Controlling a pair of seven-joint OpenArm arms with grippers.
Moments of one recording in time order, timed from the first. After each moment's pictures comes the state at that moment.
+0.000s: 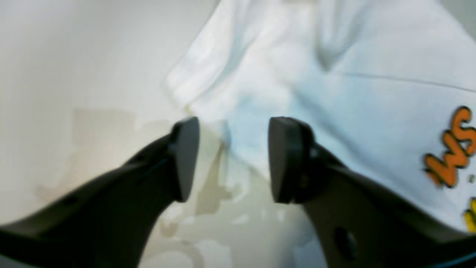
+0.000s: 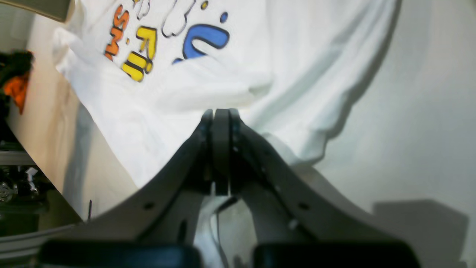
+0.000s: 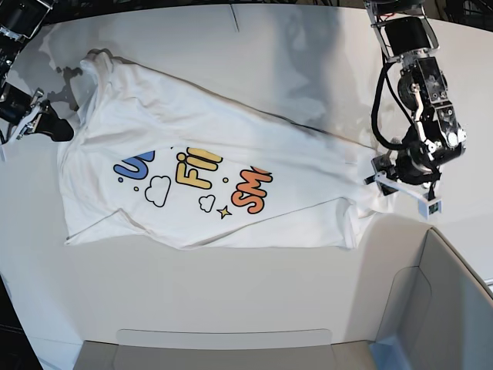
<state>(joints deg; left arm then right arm) -6.2 -12.4 -17.4 102.6 -17.4 8.5 77.1 -3.7 27.9 39.7 73.5 75.0 44.4 -83.4</state>
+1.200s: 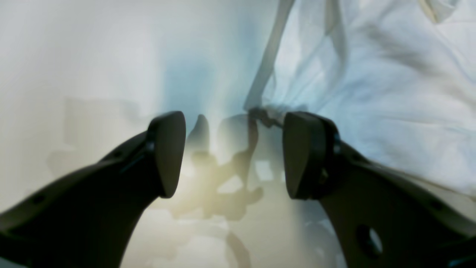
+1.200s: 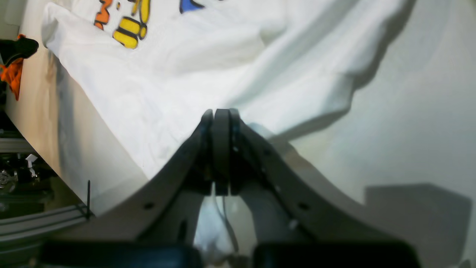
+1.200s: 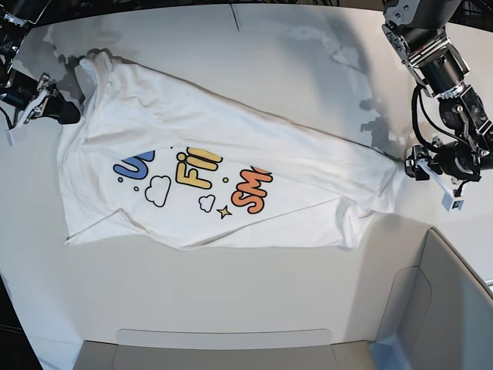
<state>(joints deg) -16.0 -19.2 -35.2 74.5 -20.1 -33.5 78.1 -9.1 26.6 39.6 75.9 75.1 44.4 -83.4</state>
